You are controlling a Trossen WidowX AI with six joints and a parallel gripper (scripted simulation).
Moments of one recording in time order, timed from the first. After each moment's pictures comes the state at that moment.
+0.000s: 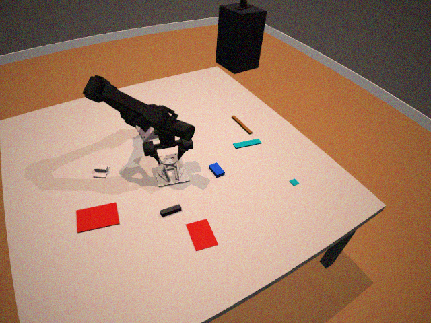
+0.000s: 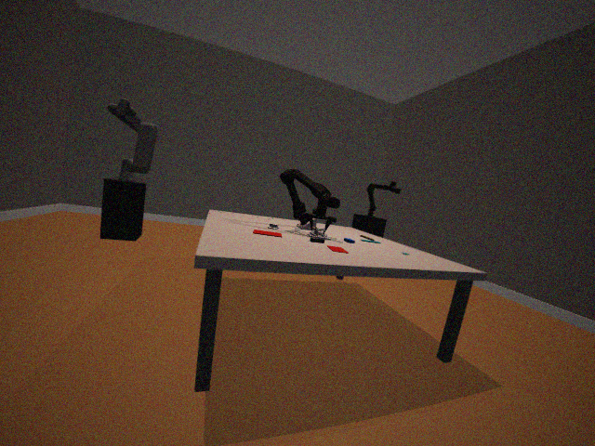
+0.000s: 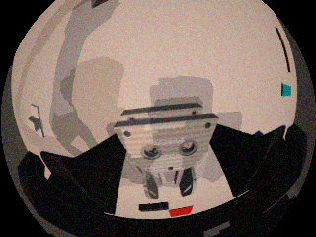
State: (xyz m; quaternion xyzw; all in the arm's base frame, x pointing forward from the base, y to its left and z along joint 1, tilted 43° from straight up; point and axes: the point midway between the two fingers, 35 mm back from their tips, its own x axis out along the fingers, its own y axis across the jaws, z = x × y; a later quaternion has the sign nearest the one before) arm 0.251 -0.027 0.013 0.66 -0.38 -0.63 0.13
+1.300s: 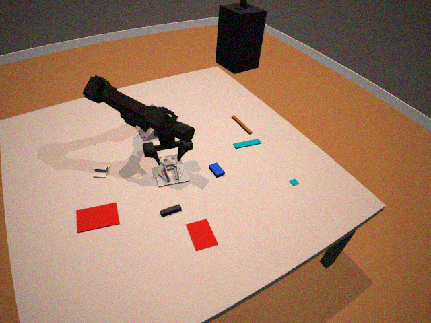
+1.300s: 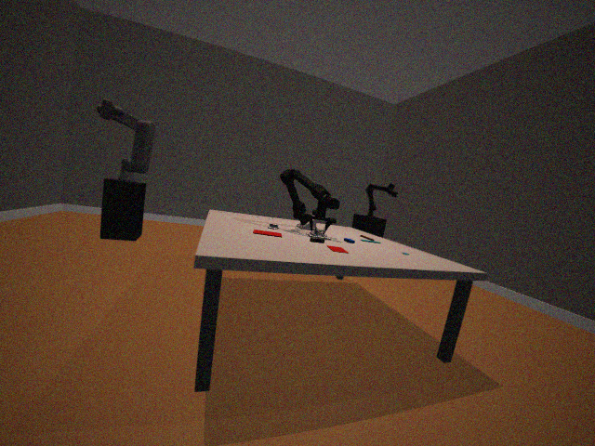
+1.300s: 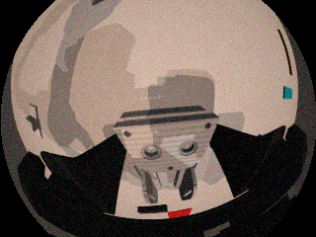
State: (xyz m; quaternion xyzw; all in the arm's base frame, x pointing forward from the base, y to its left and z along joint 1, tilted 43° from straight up) arm 0.250 -0.031 0.008 0.66 -0.37 -0.64 0.14
